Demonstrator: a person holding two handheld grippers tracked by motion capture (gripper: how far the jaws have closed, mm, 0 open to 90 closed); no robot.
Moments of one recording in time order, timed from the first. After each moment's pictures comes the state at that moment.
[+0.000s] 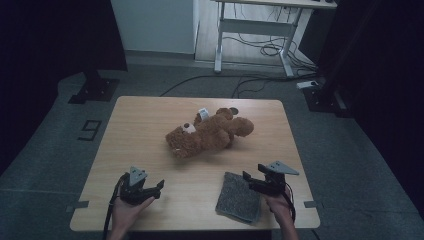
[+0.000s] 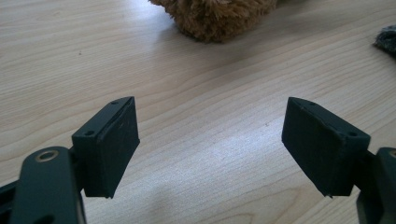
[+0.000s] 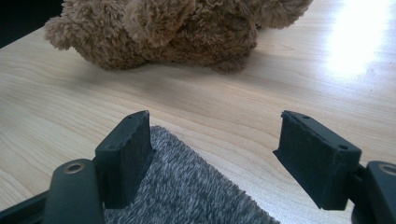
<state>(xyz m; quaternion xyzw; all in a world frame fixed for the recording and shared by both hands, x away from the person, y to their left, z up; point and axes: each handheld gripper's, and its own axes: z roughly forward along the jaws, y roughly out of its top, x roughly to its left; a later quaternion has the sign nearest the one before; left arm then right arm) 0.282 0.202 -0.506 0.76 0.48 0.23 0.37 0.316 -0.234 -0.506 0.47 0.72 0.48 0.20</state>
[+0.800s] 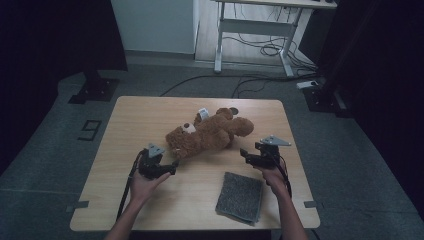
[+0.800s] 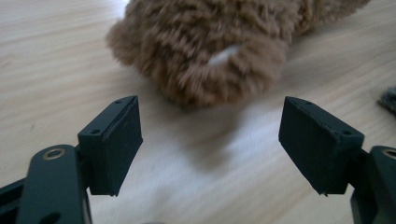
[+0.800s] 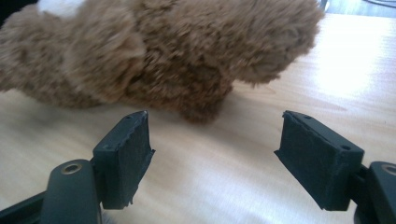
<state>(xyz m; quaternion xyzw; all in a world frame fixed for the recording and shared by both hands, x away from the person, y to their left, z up) 0.361 0.159 -0.491 0.77 0.48 0.20 0.38 0.401 -0.229 -0.492 0.47 0.73 0.46 0.20</state>
